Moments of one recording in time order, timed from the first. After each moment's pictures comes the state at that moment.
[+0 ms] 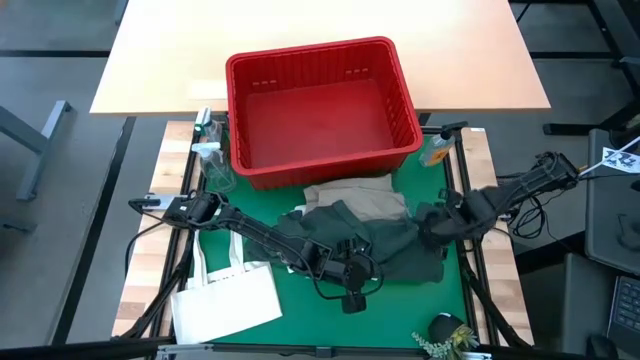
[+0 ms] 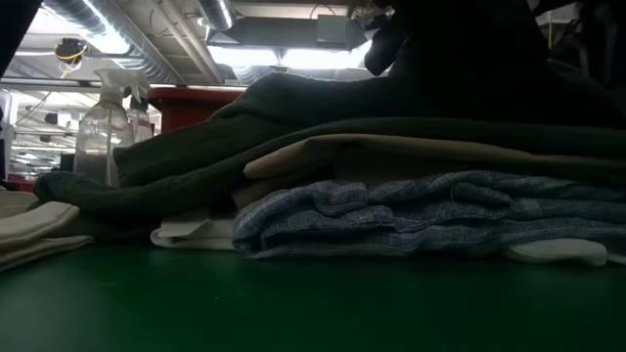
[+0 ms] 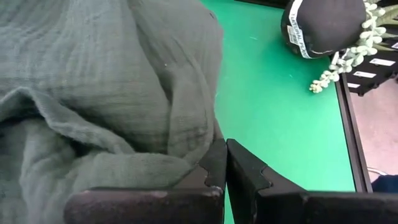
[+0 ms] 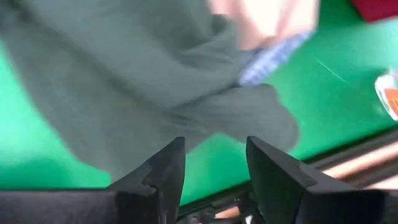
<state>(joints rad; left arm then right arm) -0.36 2.22 1.88 -0.43 -0.27 -0.43 0.50 1.19 1.13 -1.46 0.18 0.78</state>
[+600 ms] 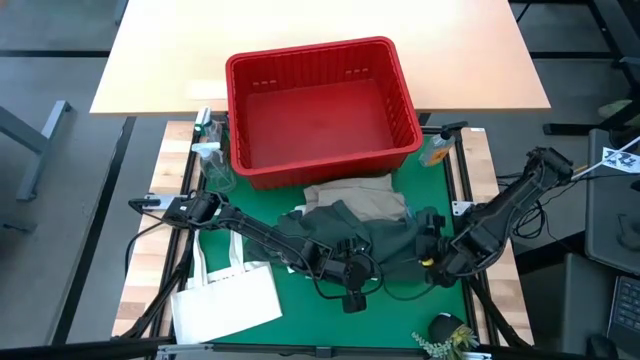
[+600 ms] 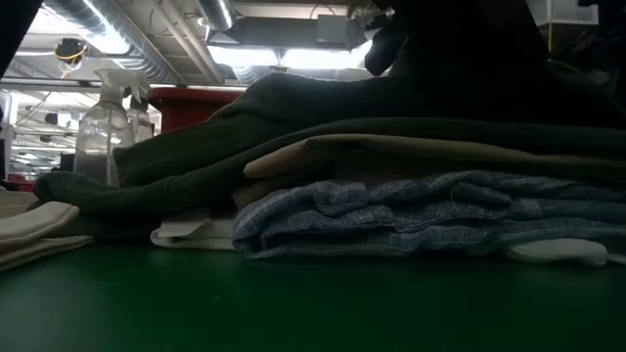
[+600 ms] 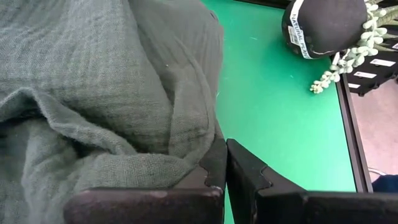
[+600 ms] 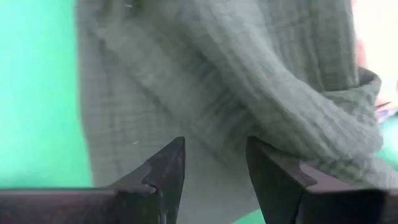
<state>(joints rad) -0.35 2.22 1.88 -0.43 -0.27 -0.43 0.78 1.19 0.89 -1.05 0.37 0.78</state>
